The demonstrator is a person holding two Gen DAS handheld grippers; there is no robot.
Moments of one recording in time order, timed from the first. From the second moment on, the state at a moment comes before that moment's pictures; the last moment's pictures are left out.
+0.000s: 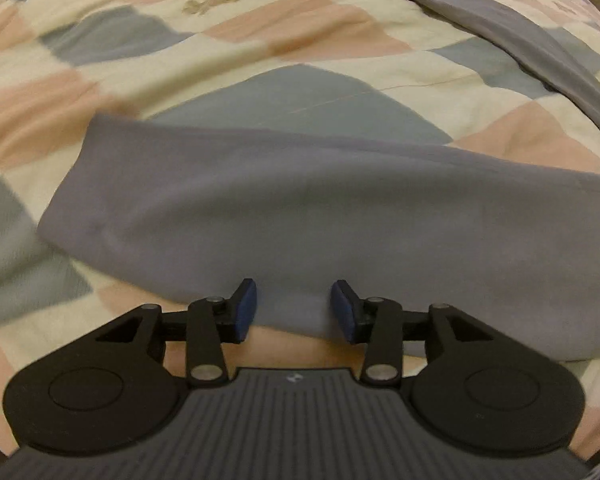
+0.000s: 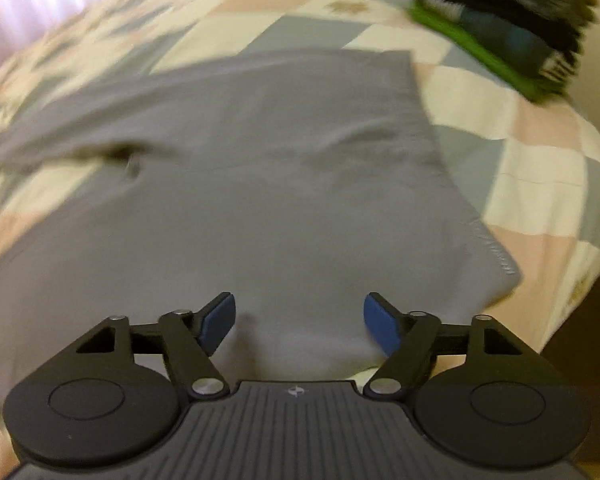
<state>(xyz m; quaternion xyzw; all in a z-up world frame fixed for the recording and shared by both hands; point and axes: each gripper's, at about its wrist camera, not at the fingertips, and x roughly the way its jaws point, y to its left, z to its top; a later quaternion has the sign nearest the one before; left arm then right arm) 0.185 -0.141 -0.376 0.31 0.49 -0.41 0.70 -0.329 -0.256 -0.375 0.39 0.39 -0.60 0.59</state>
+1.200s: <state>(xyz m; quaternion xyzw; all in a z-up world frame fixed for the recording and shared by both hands) 0.085 -0.060 -0.114 0.36 0.31 -0.58 0.66 -0.233 -0.076 -0.150 0.43 0.26 -0.60 0.62</state>
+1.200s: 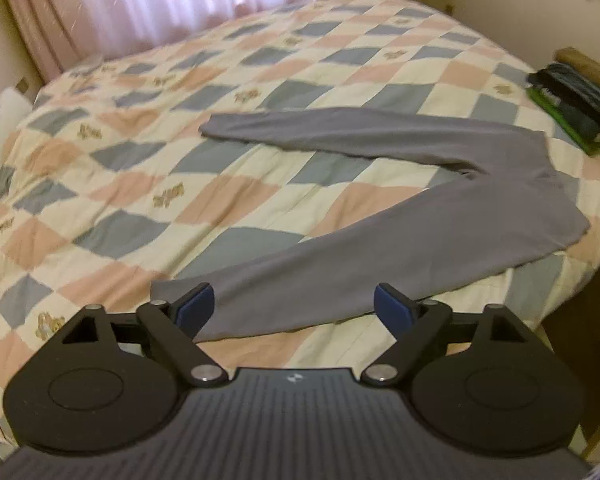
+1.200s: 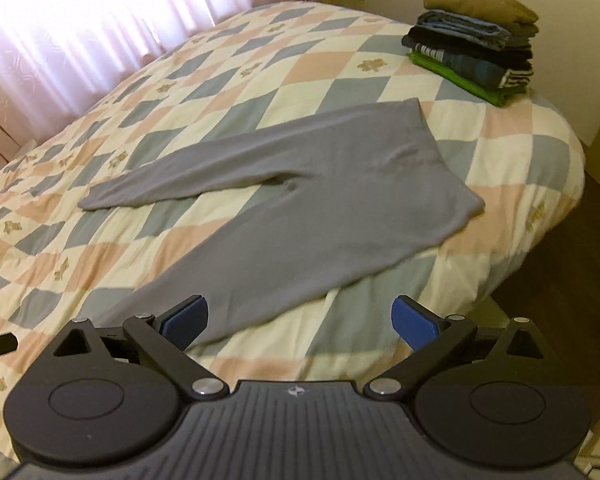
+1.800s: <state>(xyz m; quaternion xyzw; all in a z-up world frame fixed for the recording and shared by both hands) 0.079 0.000 -0.108 0.37 0.29 -0.61 0.64 -0.216 0.019 -0.128 0.42 0.24 -0.63 0.60</state>
